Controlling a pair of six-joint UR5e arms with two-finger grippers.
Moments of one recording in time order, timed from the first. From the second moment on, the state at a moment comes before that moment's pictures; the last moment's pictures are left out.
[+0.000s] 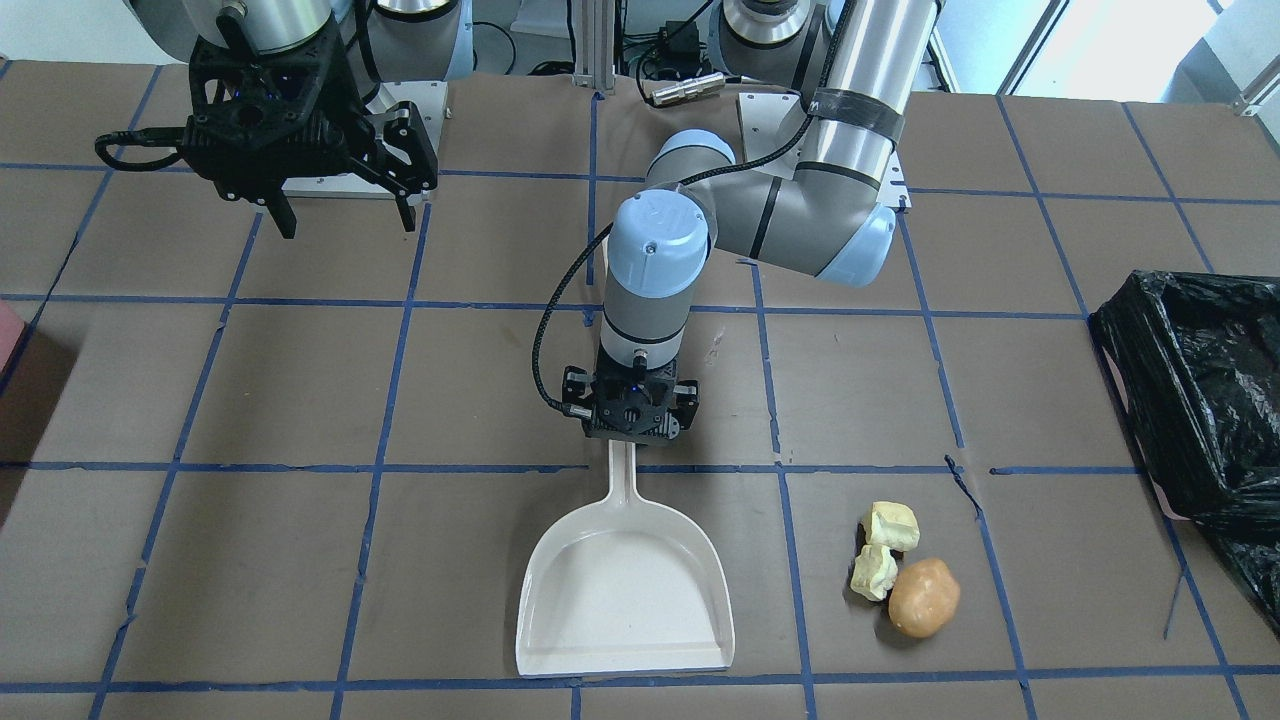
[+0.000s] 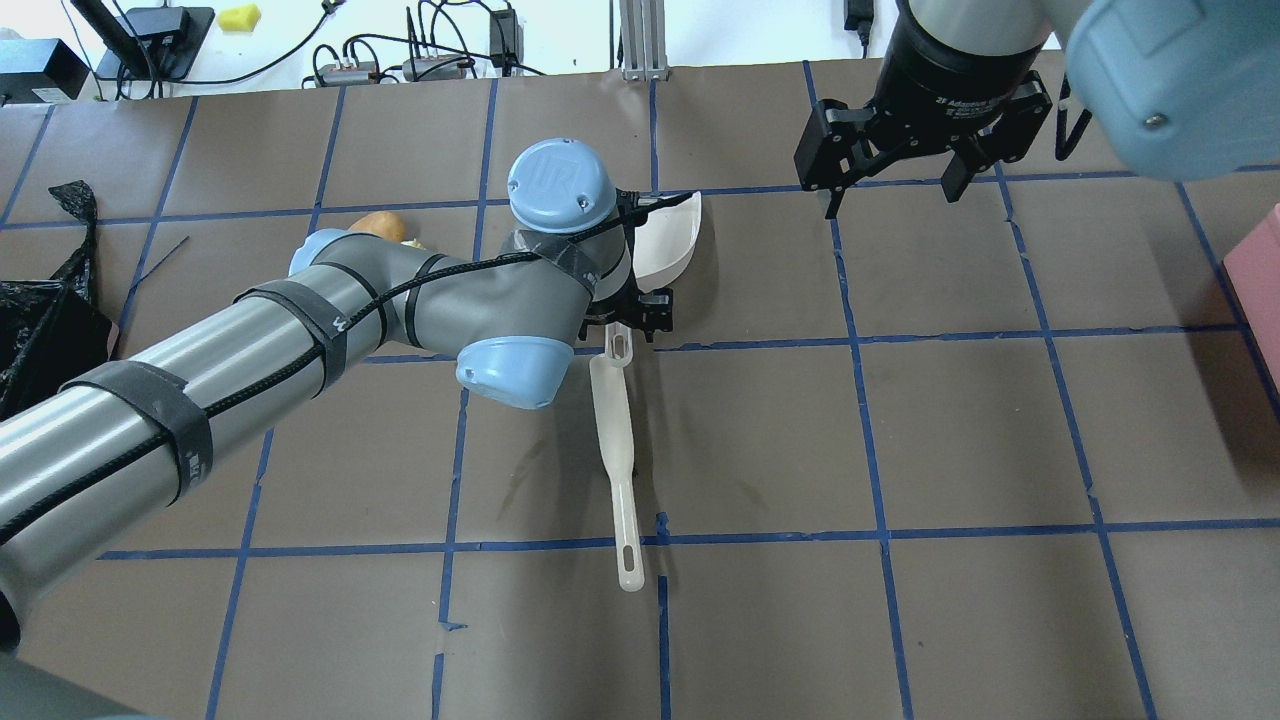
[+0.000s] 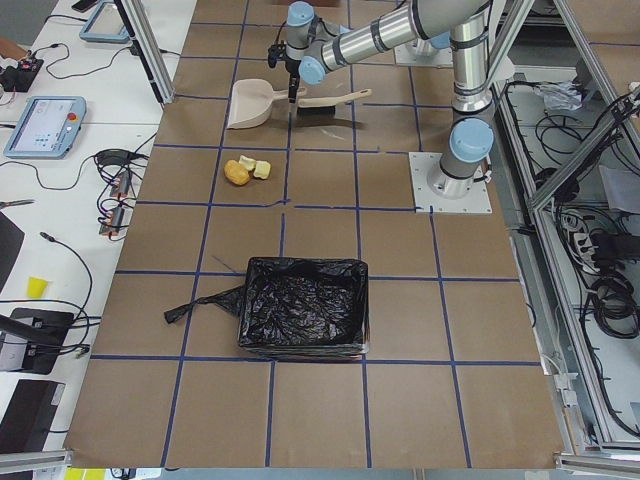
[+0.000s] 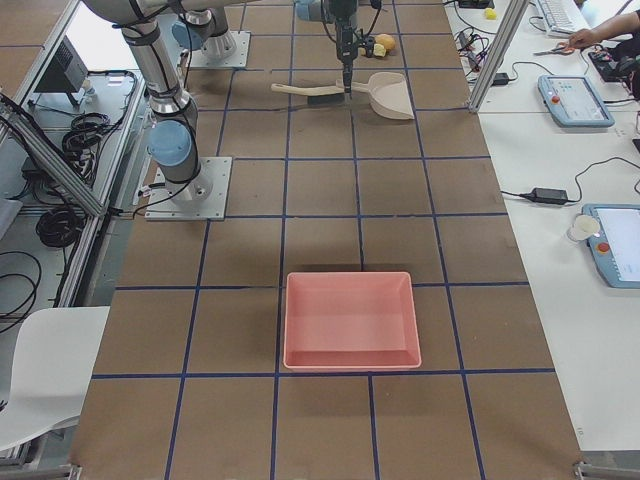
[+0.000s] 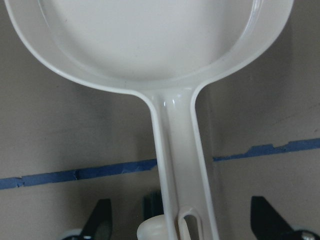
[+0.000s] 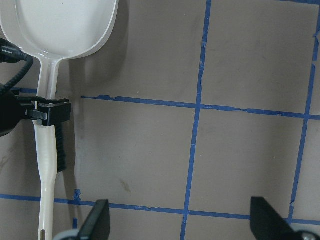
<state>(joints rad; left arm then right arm) -1.91 -1.99 -1.79 -0.82 1.56 -0.24 1.69 -1.56 1.48 -1.56 -1.58 0.01</state>
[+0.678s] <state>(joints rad) -1.90 -1.99 -1.77 -0.82 1.54 -0.23 1.69 -1.56 1.48 -1.57 -1.58 0.01</state>
